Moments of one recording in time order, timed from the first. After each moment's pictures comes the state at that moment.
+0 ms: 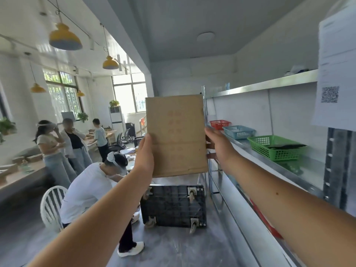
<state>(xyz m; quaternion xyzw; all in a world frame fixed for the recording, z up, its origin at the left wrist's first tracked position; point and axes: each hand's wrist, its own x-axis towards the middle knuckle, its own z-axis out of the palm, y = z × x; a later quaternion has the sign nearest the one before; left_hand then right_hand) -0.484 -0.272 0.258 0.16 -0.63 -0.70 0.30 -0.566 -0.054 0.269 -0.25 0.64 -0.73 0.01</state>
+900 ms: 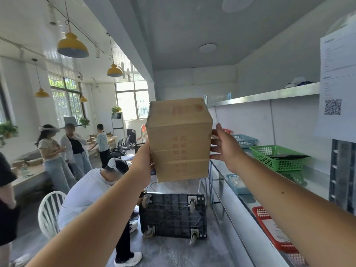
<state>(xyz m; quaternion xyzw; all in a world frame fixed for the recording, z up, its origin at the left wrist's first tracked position) -0.460 -0.277 0.285 0.10 -0.60 -0.75 0.25 -0.585 -0.053 0.294 -0.20 0.61 -0.76 0.04</state>
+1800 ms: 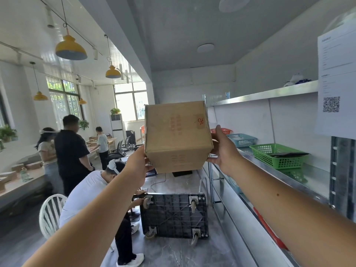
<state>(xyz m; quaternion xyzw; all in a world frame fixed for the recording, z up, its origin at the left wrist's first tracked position) -0.452 -0.293 0.287 0.15 -0.60 -0.73 0.28 -0.583 -0.069 0.283 -0.16 0.57 -0.81 0.06</state>
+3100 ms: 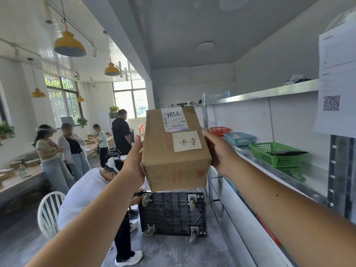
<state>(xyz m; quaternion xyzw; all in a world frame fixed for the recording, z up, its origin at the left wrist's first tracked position) -0.441 -0.295 0.282 0.11 -0.52 -0.83 0.18 -0.562 -0.076 0.279 -0.23 0.55 -0.80 0.11</state>
